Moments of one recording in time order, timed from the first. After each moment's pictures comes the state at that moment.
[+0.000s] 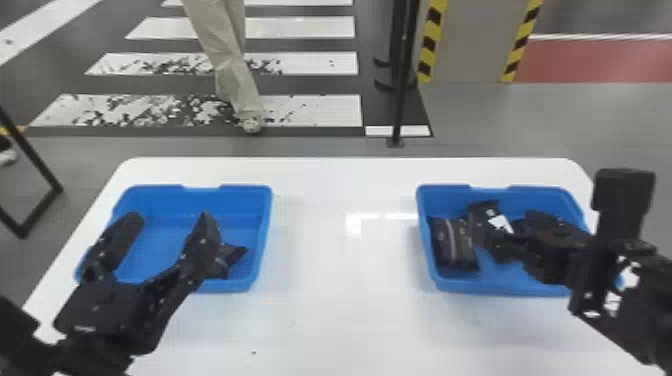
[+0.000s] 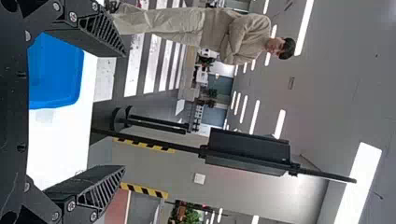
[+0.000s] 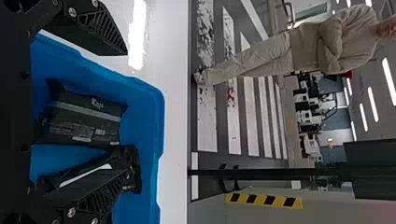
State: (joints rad) left arm 0.71 0.05 0.11 -2.38 0.28 0.06 -0.15; right arm 0.19 -0.23 -0.11 -2.17 -0.35 0.86 0.16
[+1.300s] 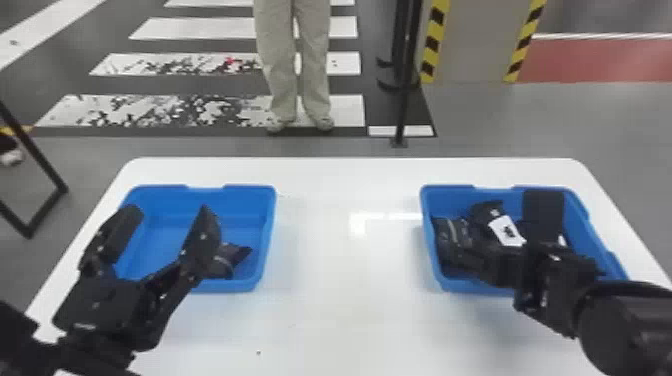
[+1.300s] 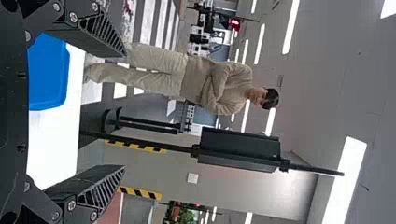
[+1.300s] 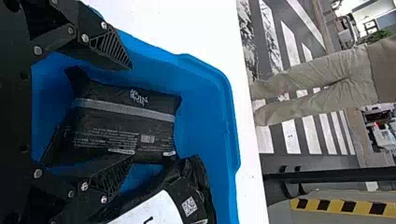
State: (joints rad) left arm 0.71 0.05 0.11 -2.38 0.26 0.01 -0.15; right arm -0.02 -0.21 0.02 -1.72 -0.41 0.82 0.12
